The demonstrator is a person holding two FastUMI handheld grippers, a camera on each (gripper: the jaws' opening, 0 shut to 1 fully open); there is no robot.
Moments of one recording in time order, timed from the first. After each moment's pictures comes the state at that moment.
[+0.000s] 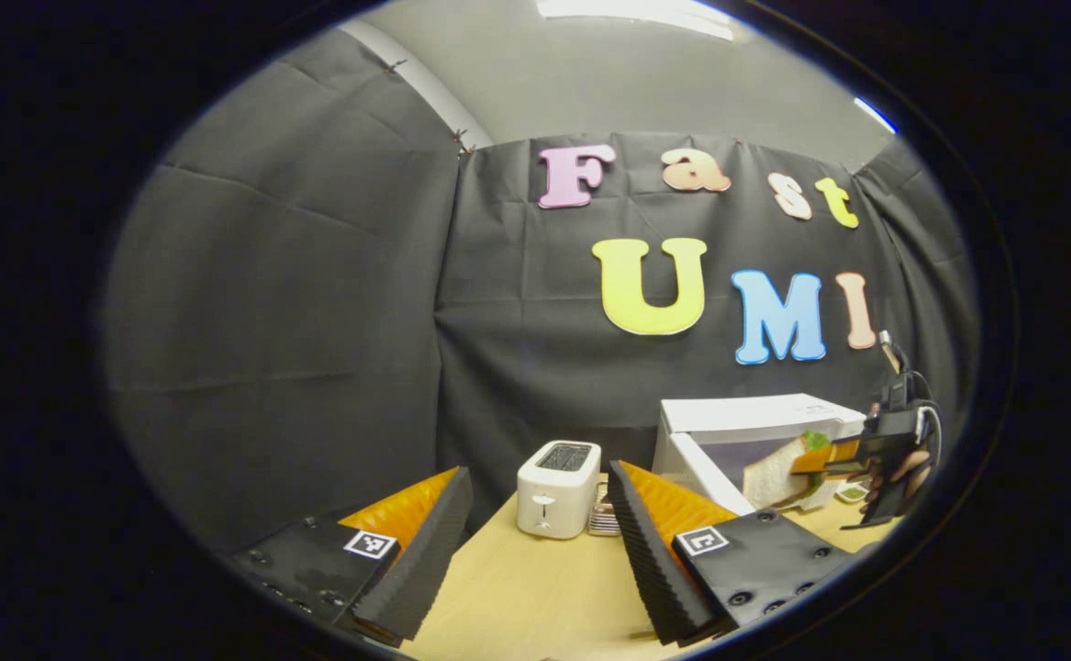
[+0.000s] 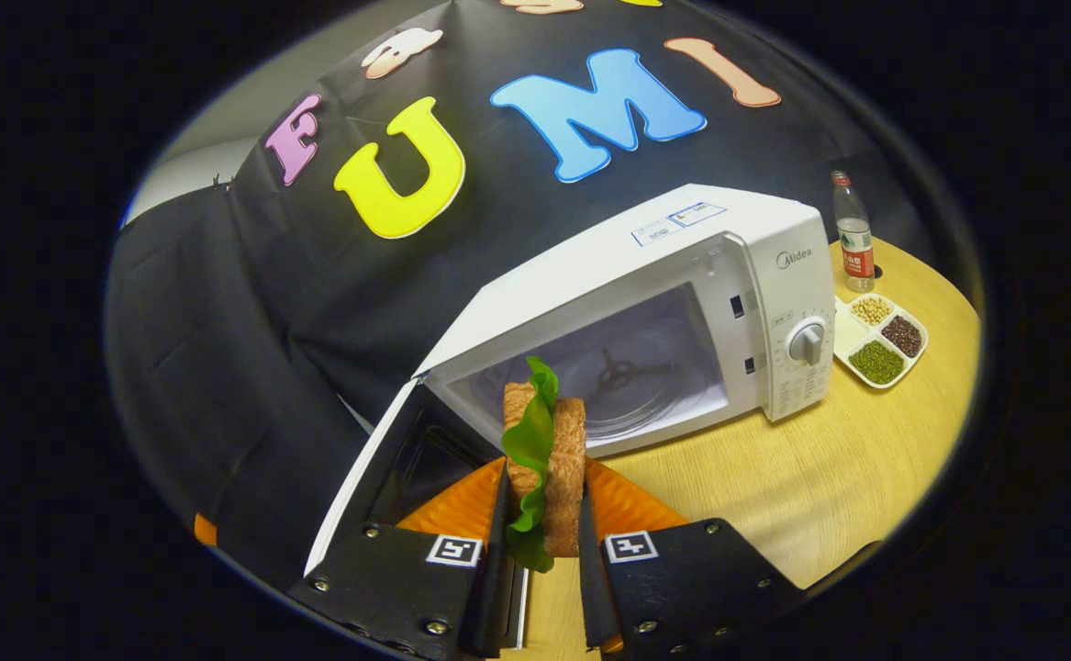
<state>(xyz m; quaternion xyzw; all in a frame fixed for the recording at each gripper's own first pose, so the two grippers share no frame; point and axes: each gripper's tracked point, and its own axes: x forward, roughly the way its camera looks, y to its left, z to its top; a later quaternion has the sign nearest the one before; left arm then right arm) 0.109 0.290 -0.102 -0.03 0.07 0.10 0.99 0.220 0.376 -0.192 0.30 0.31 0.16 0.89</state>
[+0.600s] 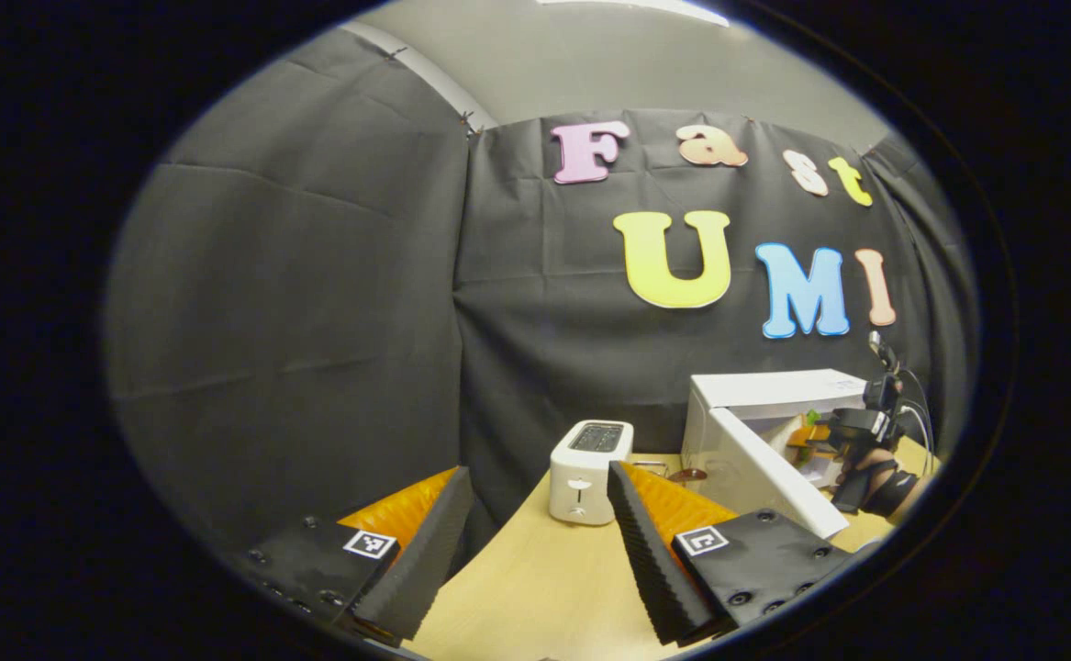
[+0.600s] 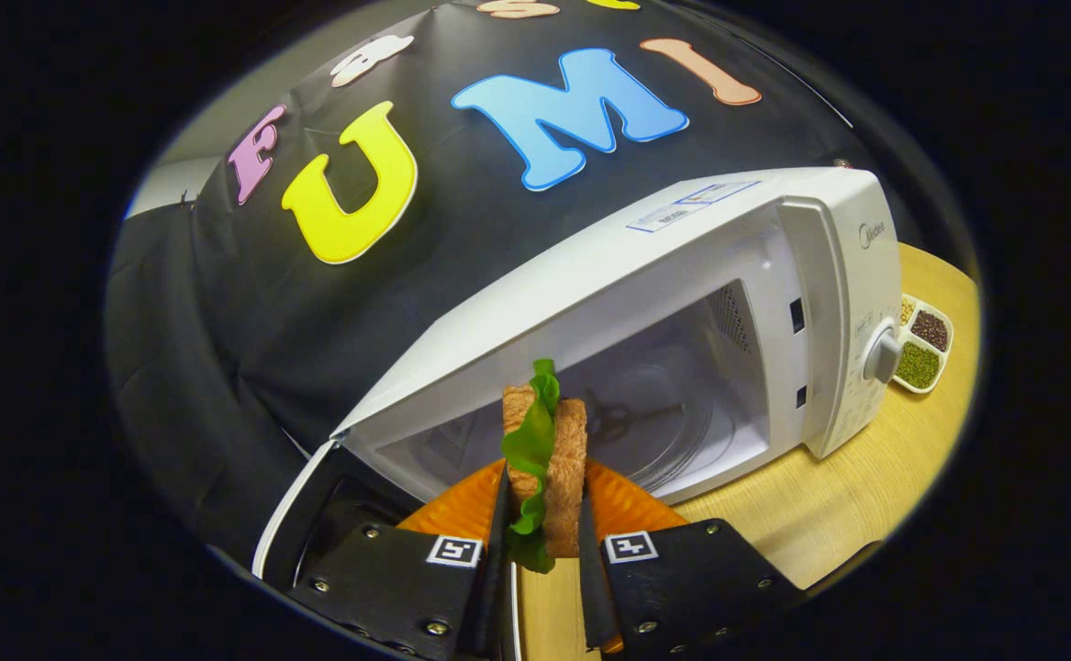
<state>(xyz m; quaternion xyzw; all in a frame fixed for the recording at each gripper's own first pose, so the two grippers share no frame) 0.110 0.332 -0.131 -0.01 0.11 0.12 0.99 0.311 0.404 -0.246 0.31 0.27 0.10 0.90</state>
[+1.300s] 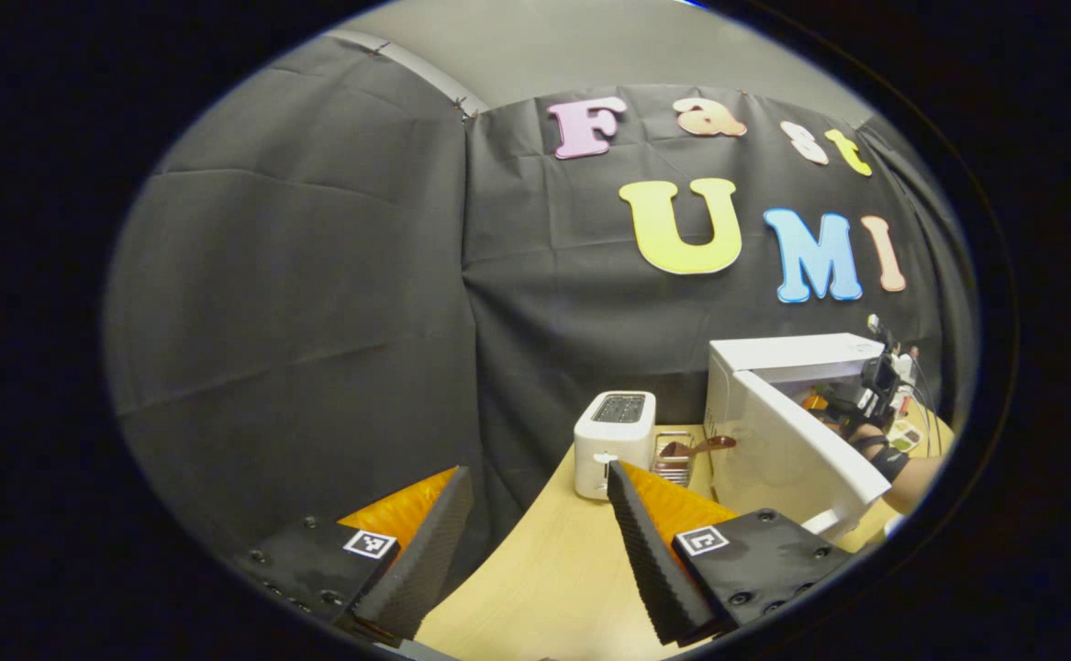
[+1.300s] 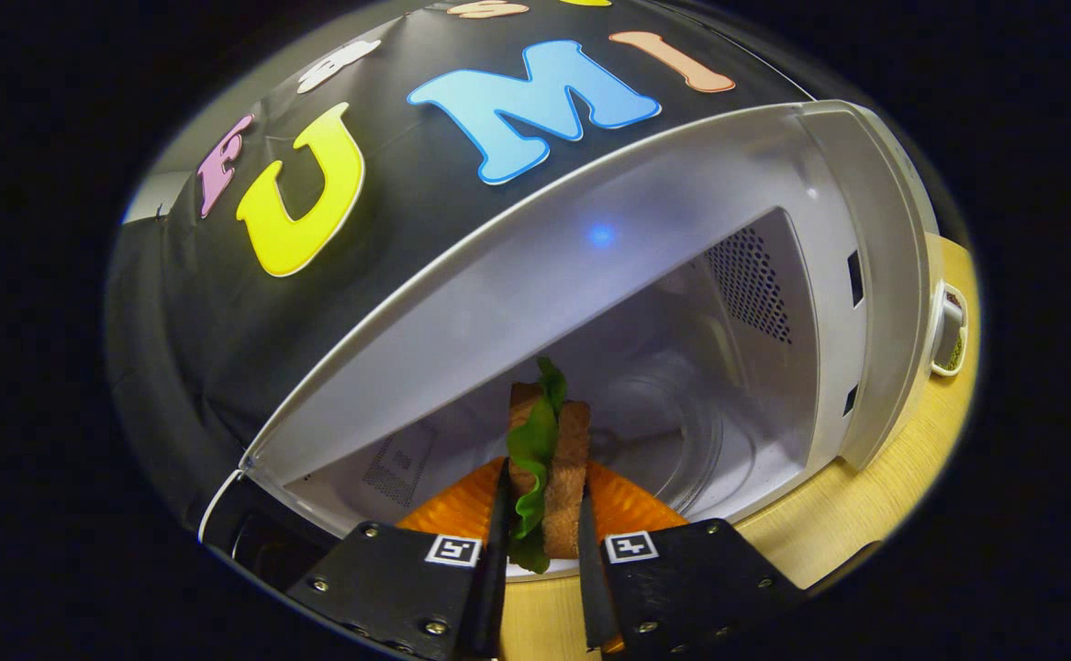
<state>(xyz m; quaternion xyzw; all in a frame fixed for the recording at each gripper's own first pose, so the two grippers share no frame) 0.108 0.345 -0.160 0.02 0.15 0.14 0.98 0.367 0.393 -0.290 0.32 0.26 0.04 0.91</state>
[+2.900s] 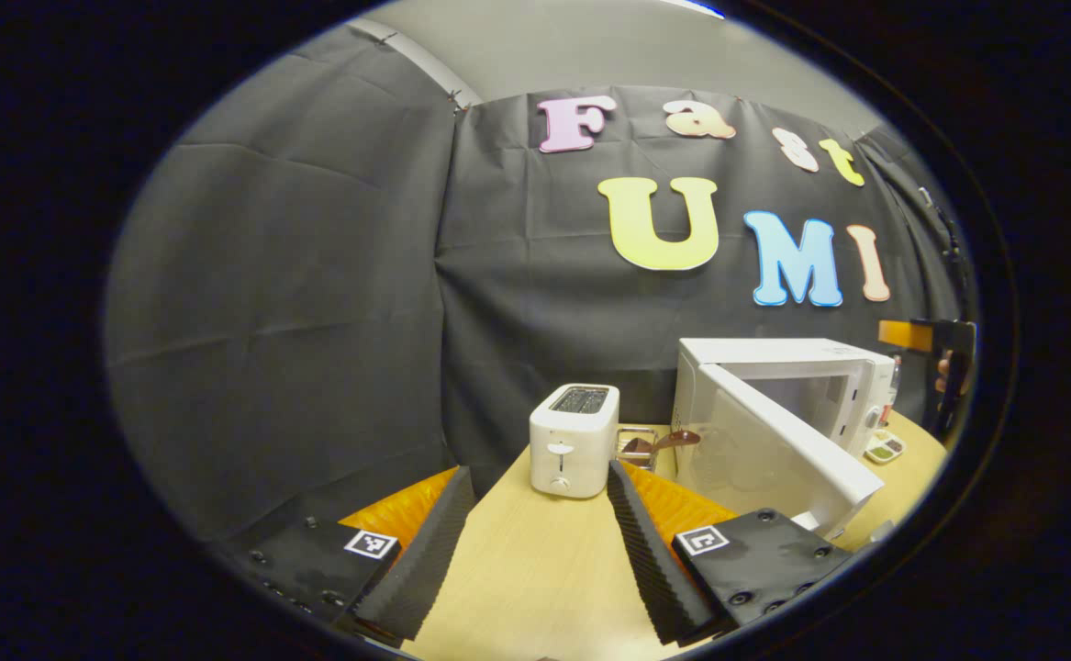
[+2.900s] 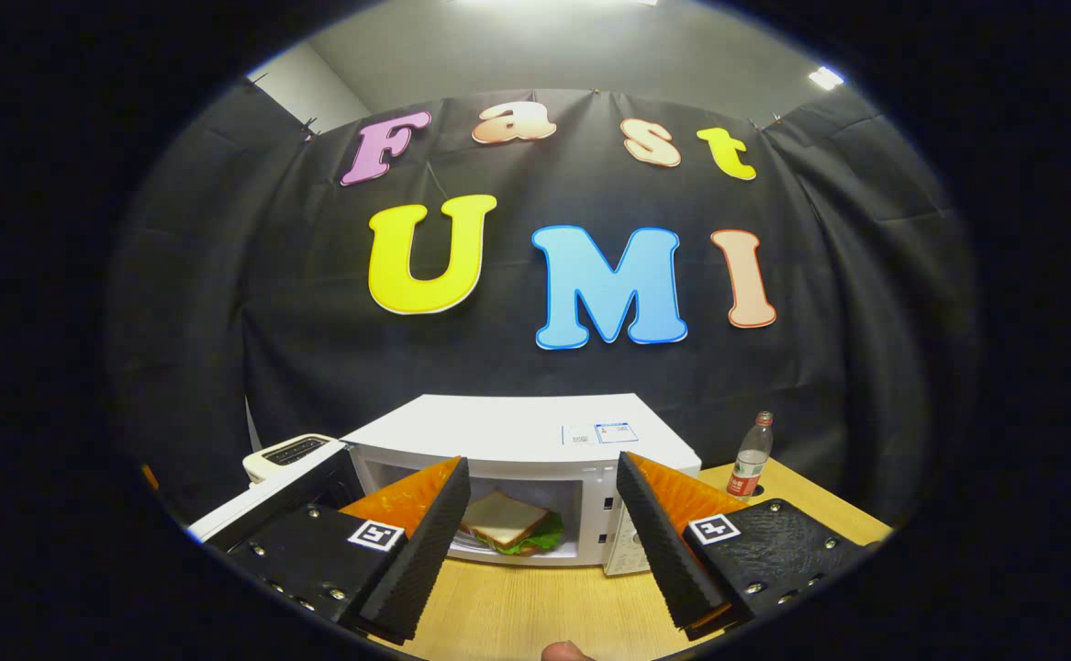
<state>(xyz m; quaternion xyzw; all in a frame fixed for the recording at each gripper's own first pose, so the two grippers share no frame) 0.127 0.296 -0.200 -0.02 0.14 0.11 0.98 0.207 0.261 -0.087 0.07 0.09 0.06 0.99</state>
